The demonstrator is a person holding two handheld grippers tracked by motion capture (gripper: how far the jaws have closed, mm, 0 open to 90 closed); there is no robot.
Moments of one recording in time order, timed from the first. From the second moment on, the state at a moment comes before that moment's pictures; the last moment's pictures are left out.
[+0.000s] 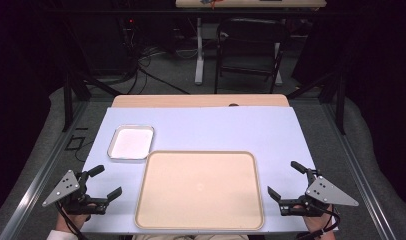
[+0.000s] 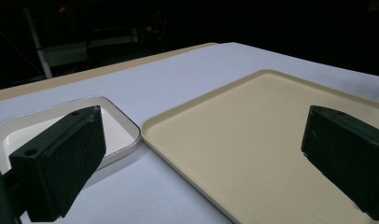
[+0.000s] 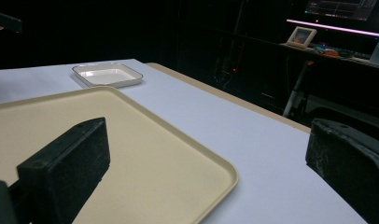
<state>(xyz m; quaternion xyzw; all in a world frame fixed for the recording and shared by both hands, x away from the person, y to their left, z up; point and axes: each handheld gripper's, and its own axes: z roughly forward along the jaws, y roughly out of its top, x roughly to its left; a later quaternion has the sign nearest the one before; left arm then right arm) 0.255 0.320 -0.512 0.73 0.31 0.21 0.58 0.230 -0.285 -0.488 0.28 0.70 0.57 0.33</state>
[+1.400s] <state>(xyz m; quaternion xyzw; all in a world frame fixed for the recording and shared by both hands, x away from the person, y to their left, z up) 0.299 0.330 -0.490 0.74 0.41 0.18 0.50 0.232 -0.281 -0.488 0.29 0.72 0.54 0.31</state>
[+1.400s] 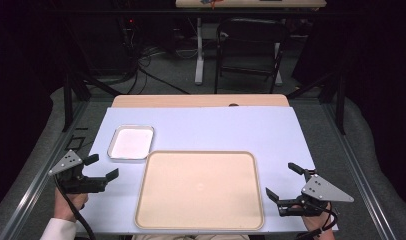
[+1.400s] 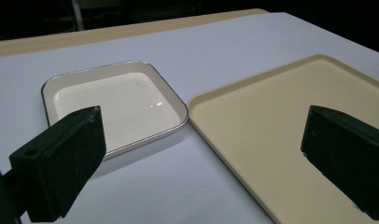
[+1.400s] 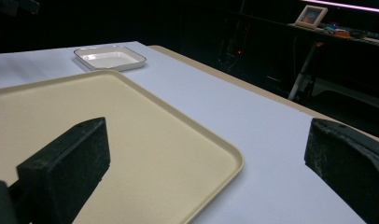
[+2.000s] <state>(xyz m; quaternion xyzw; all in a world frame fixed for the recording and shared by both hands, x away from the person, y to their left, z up) 0.346 0.337 -0.484 0.76 0.47 0.13 0.43 0.233 -0.282 -0.488 0.29 0.73 0.53 0.31</state>
